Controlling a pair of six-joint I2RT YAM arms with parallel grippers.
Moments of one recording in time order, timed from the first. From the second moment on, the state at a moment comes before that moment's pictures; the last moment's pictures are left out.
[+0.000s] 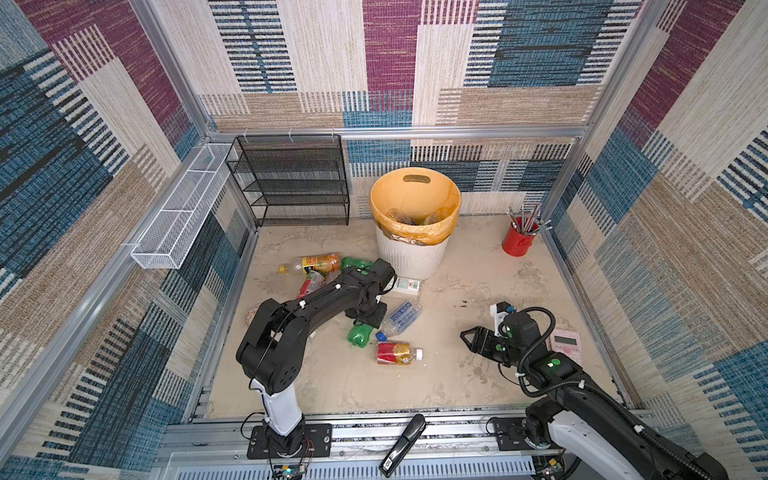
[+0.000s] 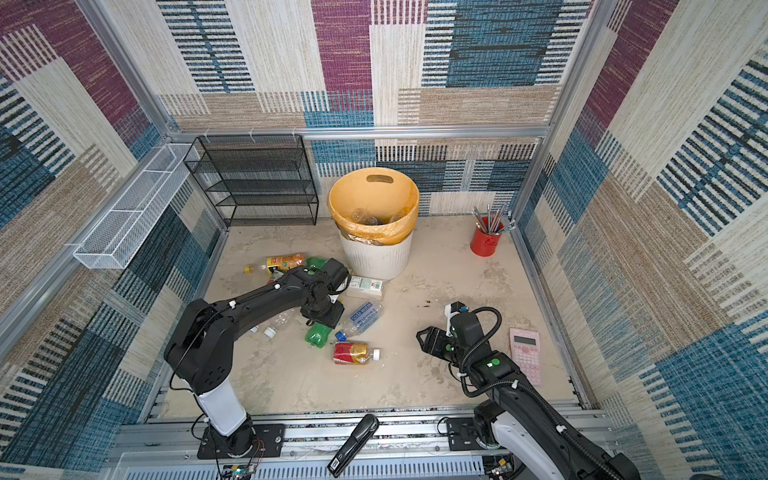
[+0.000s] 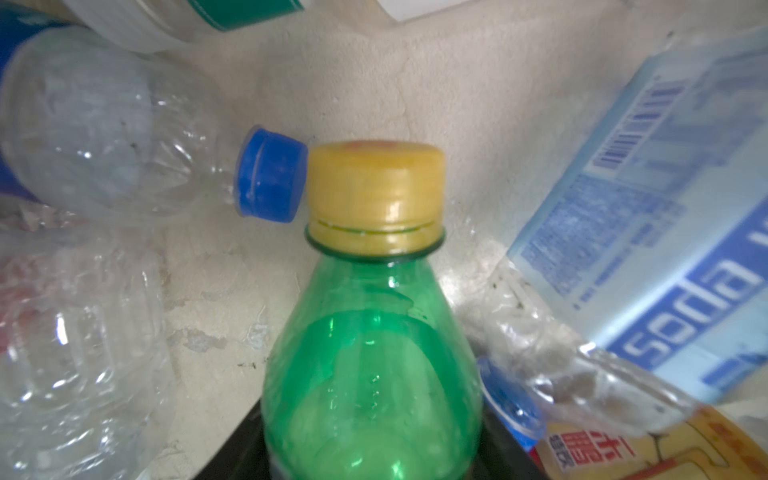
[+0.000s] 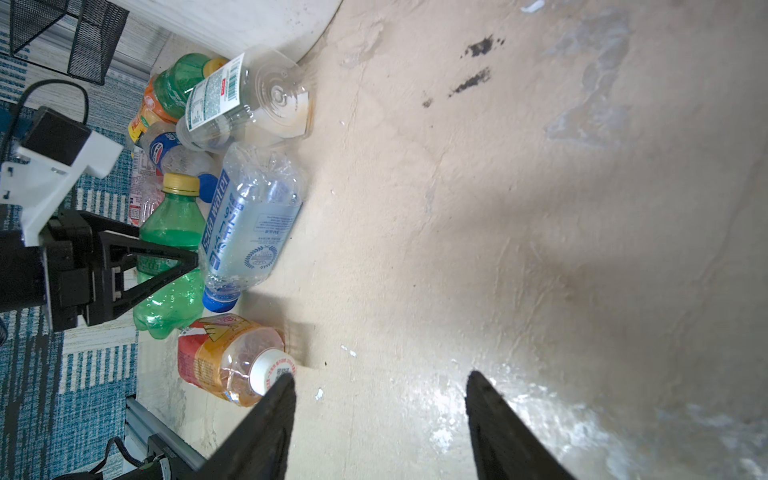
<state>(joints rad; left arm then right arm) -0.62 1.76 1.28 -0.92 -0.12 -0.21 0.42 0.75 0.34 -0.33 -0.22 0.76</state>
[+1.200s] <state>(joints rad) -0.61 0.71 0.61 0.22 -0.25 -0.43 0.42 0.87 0.39 -0.21 -0.24 0.76</state>
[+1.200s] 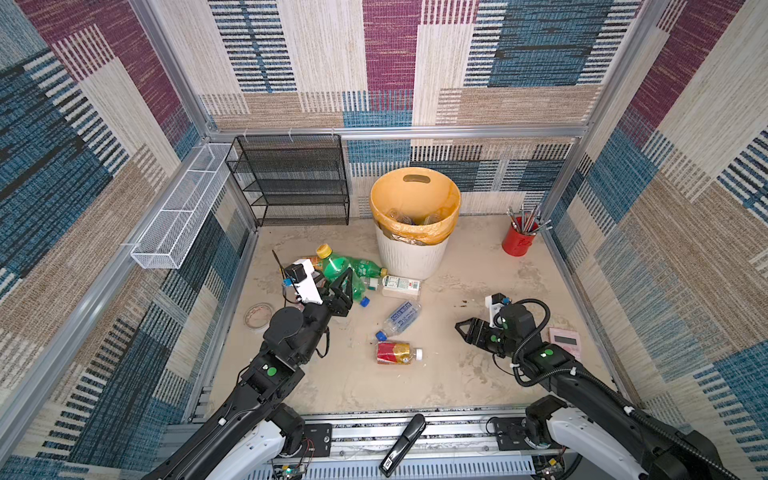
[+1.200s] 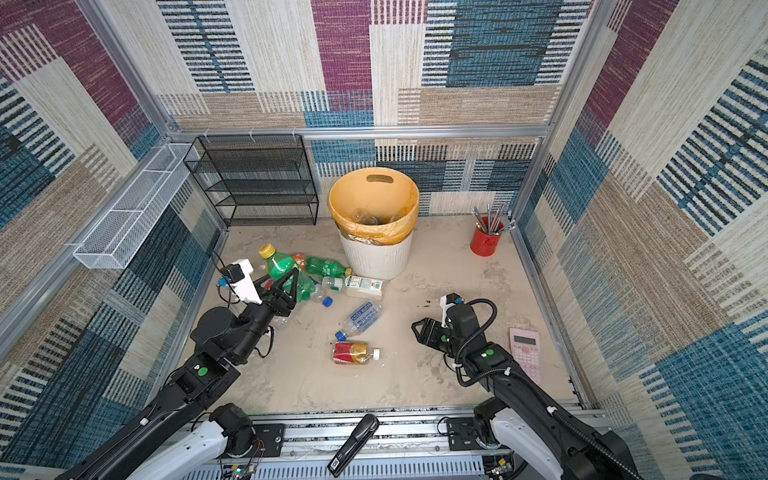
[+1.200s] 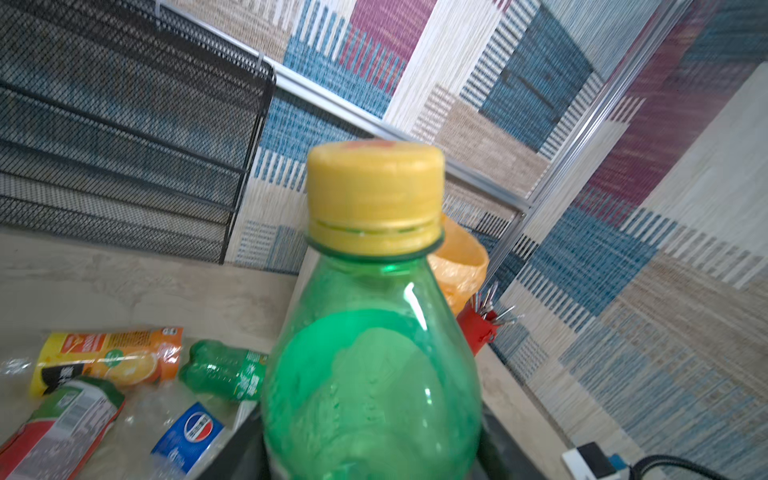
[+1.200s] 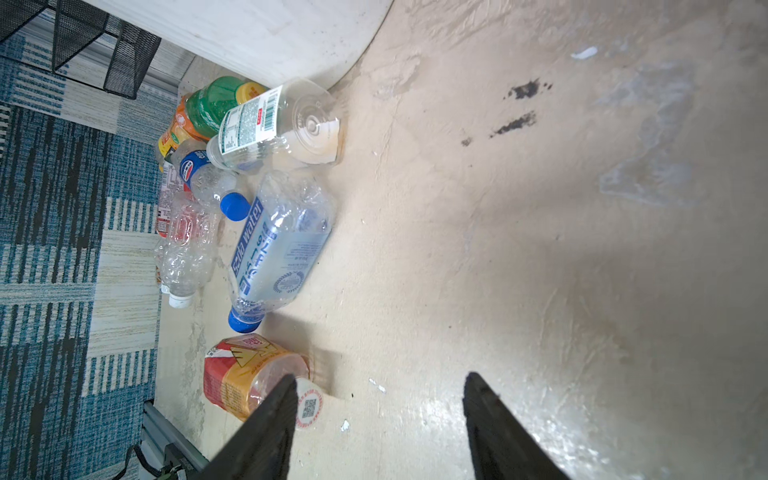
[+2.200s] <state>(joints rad) -0.55 1.26 1.61 0.20 -0.13 -0.29 0.42 0.80 0.42 -0.26 -0.25 0.77</state>
